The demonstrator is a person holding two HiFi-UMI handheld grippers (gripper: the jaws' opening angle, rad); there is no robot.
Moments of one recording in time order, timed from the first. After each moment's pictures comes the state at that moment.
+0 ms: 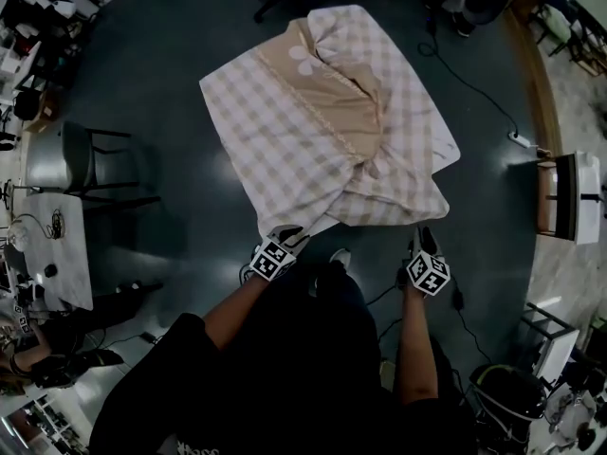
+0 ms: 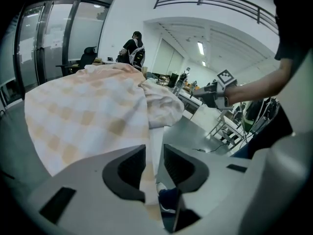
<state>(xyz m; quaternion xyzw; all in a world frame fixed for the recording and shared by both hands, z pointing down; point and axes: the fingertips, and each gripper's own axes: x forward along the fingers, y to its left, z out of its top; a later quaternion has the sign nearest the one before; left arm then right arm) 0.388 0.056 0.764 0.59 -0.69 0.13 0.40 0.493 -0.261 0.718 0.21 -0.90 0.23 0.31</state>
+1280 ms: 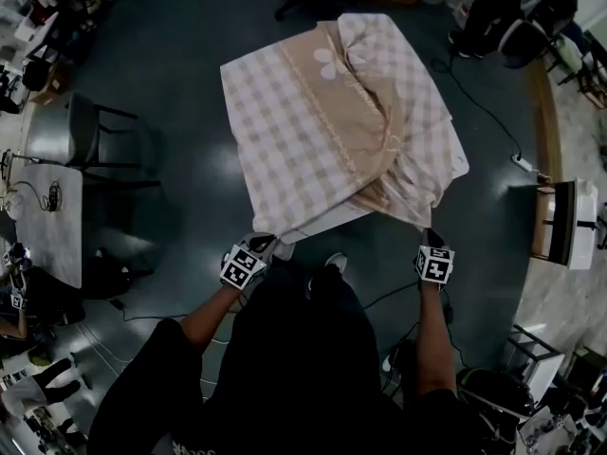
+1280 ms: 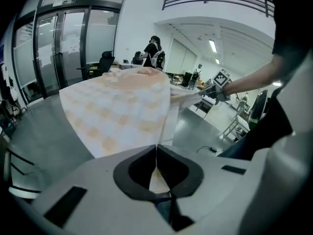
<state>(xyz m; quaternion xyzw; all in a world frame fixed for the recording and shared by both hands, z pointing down) 0.374 0.165 0.738 0.52 -0.74 0.15 0.41 0.467 -0.274 0.734 0.08 -0.88 0.02 0.47</state>
